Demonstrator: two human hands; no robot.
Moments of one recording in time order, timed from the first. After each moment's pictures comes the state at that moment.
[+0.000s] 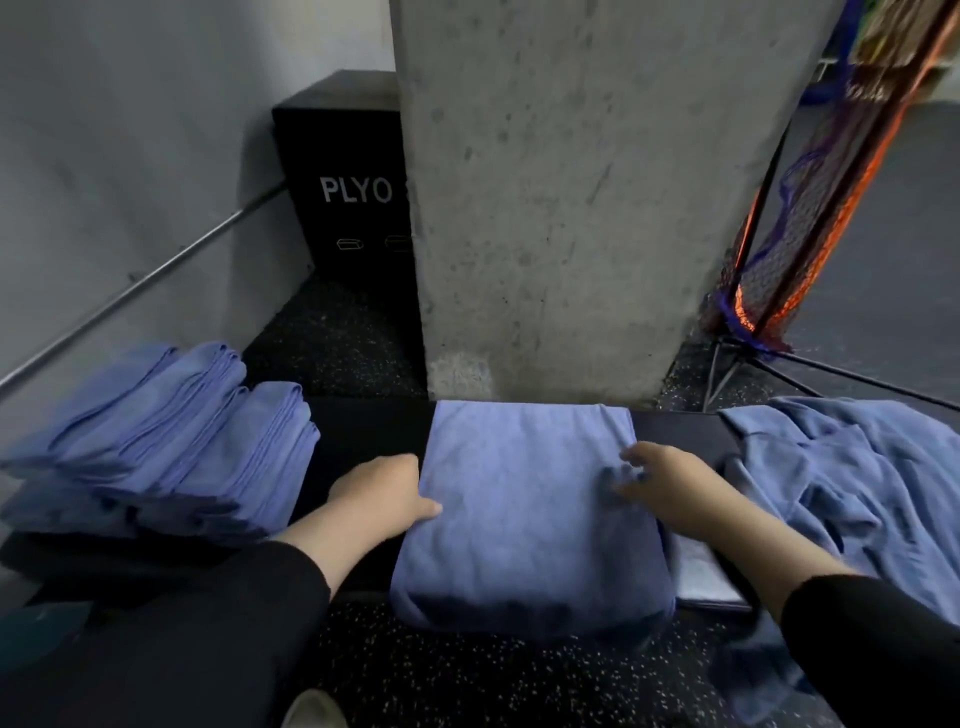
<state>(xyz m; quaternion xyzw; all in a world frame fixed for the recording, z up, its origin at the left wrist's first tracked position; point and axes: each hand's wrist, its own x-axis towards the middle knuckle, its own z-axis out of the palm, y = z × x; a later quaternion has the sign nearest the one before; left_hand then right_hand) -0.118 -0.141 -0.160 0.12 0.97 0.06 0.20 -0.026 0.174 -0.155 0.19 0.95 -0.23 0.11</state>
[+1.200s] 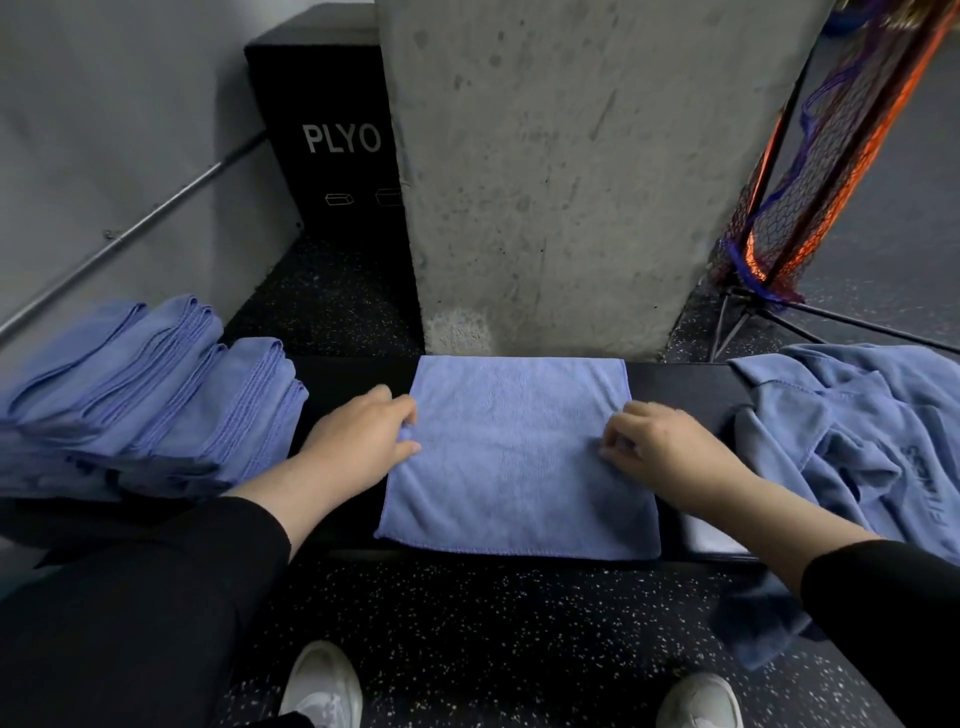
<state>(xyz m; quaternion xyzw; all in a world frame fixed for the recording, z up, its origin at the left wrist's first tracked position) -0.137 -0.161 -0.182 0.25 0.96 0.06 0.07 -0.020 0.177 -0.185 -0.05 0.99 -0.11 -0.03</state>
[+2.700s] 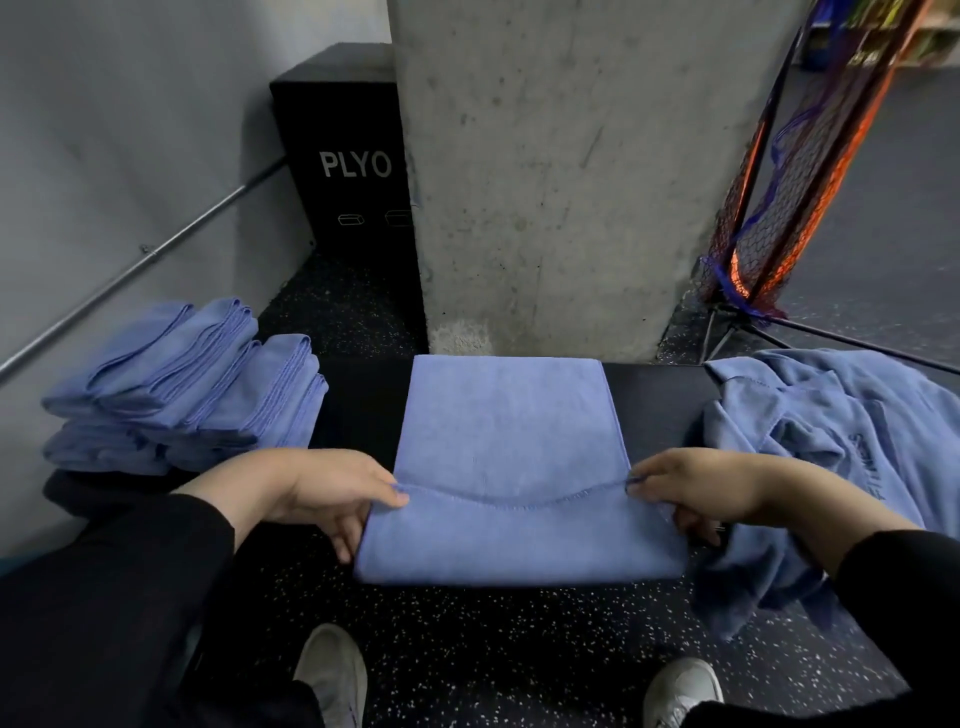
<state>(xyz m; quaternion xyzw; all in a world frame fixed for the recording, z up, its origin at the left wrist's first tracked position) -0.071 -0.207 -0.143 0.11 0.76 0.35 0.54 0.047 0.174 -0.126 0.09 0.87 -0.37 0.32</state>
